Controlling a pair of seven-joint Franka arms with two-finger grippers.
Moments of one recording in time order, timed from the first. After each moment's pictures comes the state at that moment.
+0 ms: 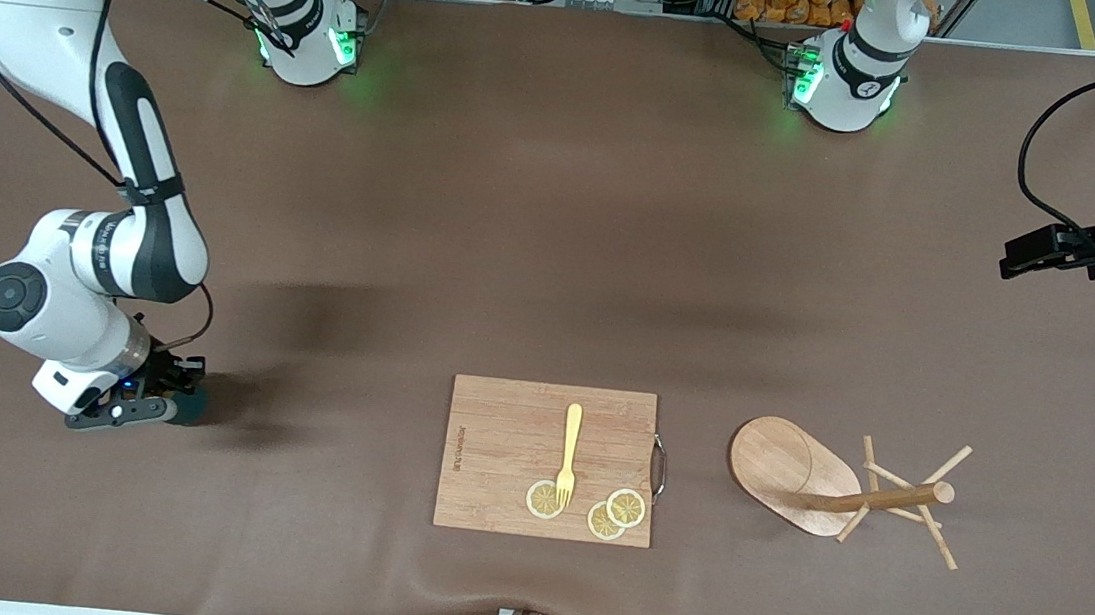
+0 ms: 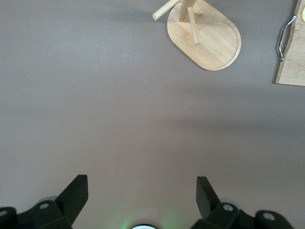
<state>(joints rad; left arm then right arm) 0.04 0.06 -0.05 -1.56 0.01 1.51 -0.10 0.00 0.60 0.02 -1.67 -0.02 2.34 -0.26</state>
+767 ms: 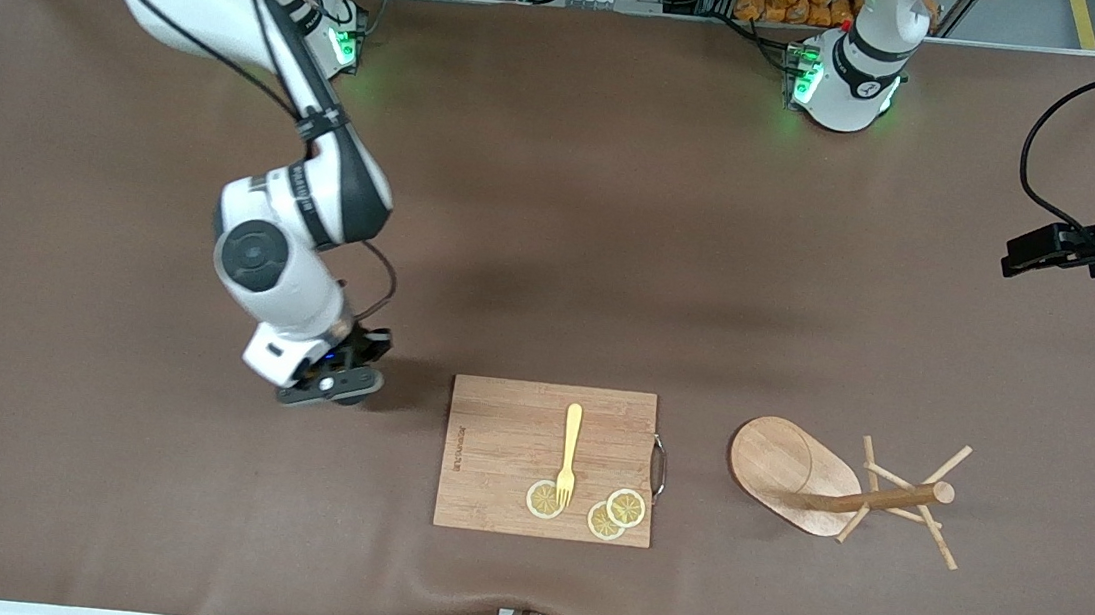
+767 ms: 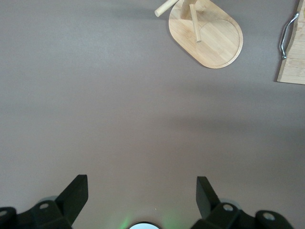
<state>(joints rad) 0.04 0.06 -0.05 -1.56 0.01 1.50 -0.10 0.36 0.54 0.06 -1.66 -0.02 2.25 0.15</state>
